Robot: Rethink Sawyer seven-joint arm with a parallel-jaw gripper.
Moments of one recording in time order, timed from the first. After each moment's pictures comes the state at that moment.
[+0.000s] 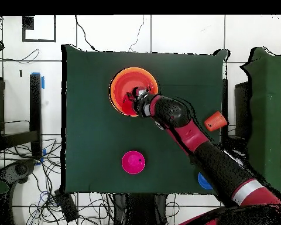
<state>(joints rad) -0.84 -0.44 0.67 1.88 0.32 0.28 2.30</state>
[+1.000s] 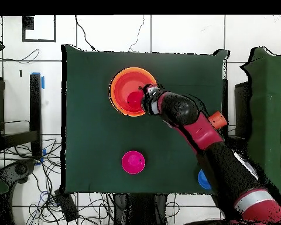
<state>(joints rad) -0.73 -0.58 0.49 1.83 0.32 0.36 2.30</state>
